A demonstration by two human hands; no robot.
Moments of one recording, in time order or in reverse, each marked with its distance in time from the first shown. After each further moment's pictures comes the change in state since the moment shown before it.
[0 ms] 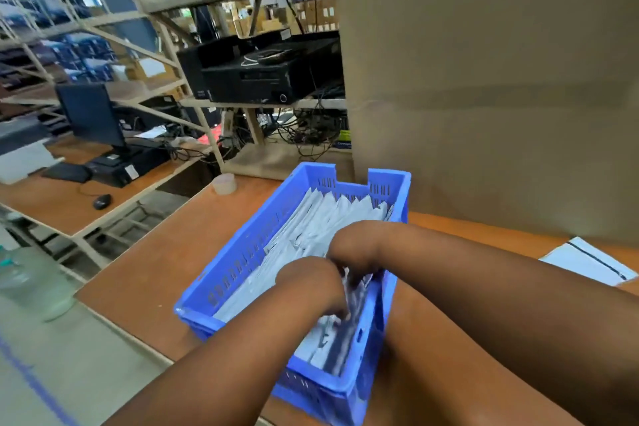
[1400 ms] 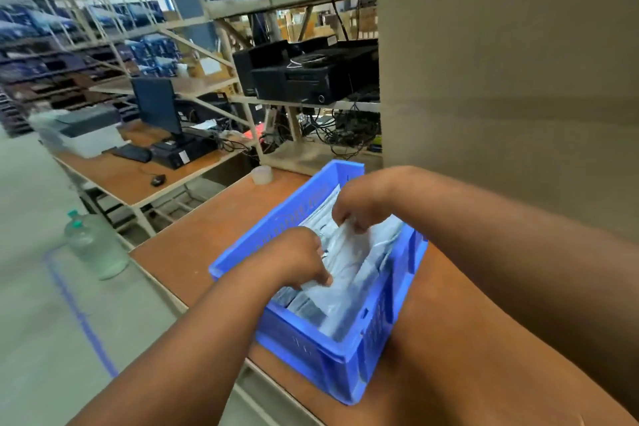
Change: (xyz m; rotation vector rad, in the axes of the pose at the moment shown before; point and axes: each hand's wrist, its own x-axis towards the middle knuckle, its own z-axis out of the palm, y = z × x) left_hand -0.056 -0.051 -0.019 -0.480 0.167 0.042; right_hand -0.049 -0.007 -0.089 -0.160 0.049 -0.005
